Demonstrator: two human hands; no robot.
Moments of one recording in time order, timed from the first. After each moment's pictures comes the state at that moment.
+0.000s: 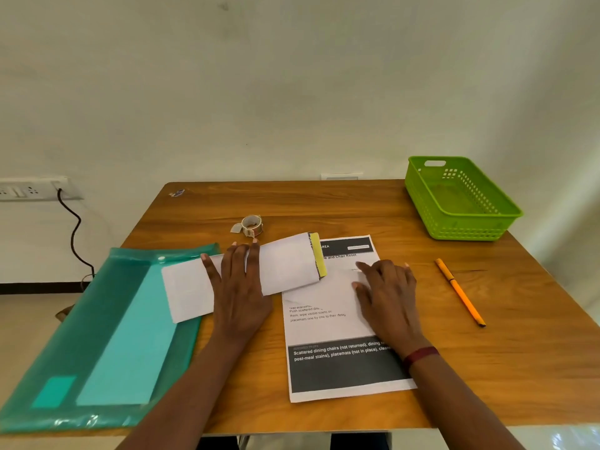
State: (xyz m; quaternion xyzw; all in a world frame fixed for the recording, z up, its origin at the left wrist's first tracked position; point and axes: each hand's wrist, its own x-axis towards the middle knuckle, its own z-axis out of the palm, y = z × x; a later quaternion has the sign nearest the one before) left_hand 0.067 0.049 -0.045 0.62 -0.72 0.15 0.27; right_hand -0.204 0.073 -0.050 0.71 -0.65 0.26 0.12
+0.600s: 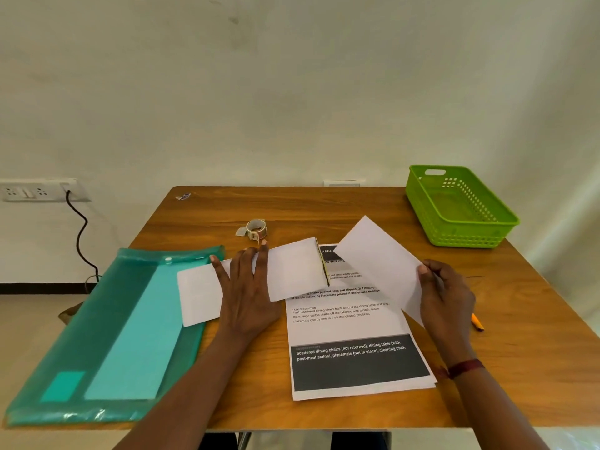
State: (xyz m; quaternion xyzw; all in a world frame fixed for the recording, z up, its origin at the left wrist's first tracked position) left_hand 0.066 0.055 -0.041 0.62 -0.74 0.09 0.24; right_hand -0.253 0.096 -0.021 0.51 -0.66 0.54 -0.04
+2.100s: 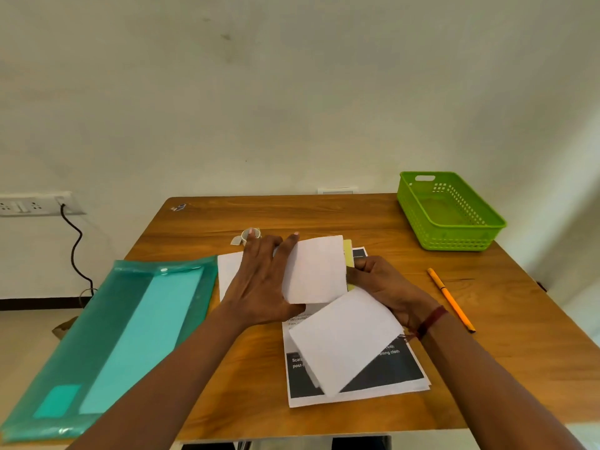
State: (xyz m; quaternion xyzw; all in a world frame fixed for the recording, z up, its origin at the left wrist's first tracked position) left_hand 0.052 0.044 0.013 0.46 -0.85 0.06 0.25; right_hand -0.192 0.078 0.050 0.51 -0.49 0.35 -0.61
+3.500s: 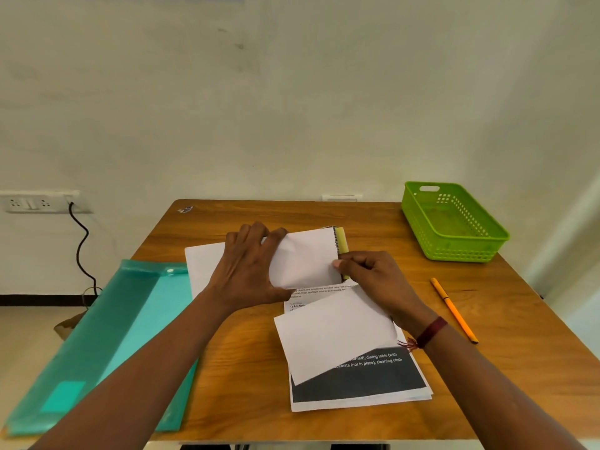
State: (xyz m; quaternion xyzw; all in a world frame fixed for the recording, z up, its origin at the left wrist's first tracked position) left_hand 0.080 0.031 0.043 0.49 -0.83 0.12 0.24; right_hand -0.175 0.075 0.062 0.66 -0.52 0.42 -0.36
